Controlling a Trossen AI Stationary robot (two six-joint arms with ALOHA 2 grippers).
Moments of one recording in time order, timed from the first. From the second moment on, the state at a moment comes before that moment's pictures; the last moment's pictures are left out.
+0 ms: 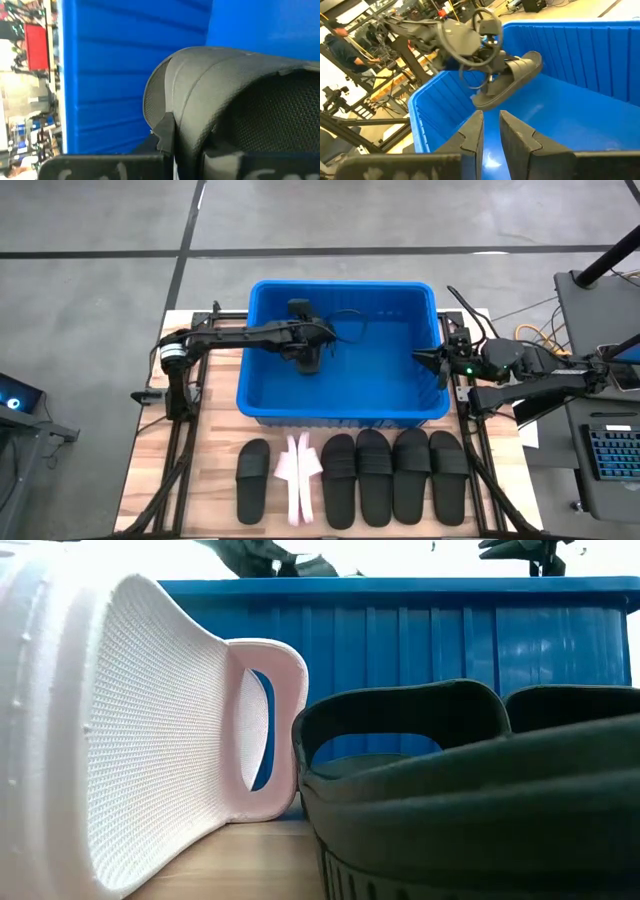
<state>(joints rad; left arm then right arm) 0.29 1.85 1.51 -0.65 -0.82 0.43 0.08 0.58 0.80 -0.48 0.42 0.64</state>
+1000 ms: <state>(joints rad) 0.46 1.78 1.07 -0.29 -0.74 0.70 0.08 0.67 0.80 -0.48 0.42 0.64</state>
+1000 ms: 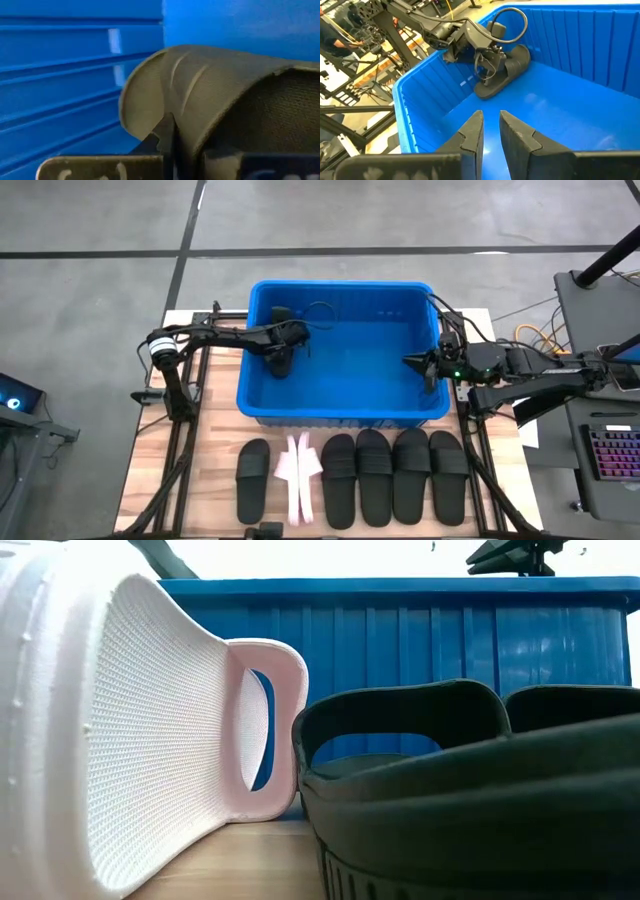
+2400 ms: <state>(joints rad) 0.39 1.29 1.10 -0.68 -0.45 0.59 0.08 0.67 0.80 -0.50 0.42 0.52</state>
